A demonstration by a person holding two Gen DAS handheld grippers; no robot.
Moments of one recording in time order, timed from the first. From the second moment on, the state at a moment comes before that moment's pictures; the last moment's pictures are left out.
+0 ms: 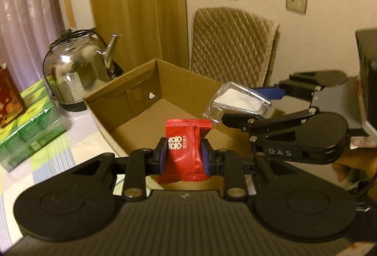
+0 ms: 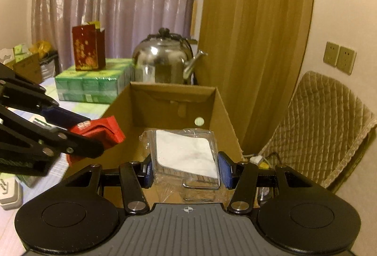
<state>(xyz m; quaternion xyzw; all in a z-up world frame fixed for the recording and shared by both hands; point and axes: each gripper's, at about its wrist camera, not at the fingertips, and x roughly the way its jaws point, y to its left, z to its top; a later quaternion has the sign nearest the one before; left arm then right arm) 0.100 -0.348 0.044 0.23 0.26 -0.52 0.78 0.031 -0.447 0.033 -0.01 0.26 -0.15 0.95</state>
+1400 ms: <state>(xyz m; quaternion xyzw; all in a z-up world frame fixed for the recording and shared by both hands) 0.119 -0.276 0.037 0.18 0.27 -0.46 0.83 0.034 -0.429 0.019 -0.03 0.27 -0.12 0.96</state>
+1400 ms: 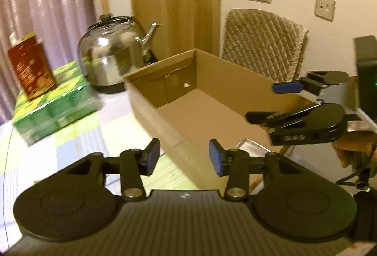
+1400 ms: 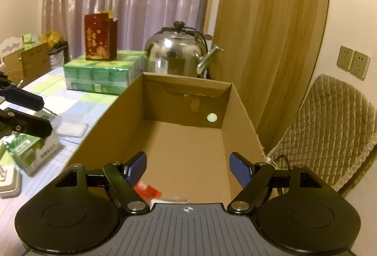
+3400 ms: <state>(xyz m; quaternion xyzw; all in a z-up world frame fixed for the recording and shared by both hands) 0.137 0.018 -0.033 0.13 0.38 -0.24 0.88 0.066 -0.184 -0.062 -0.01 0.37 0.06 0.93</state>
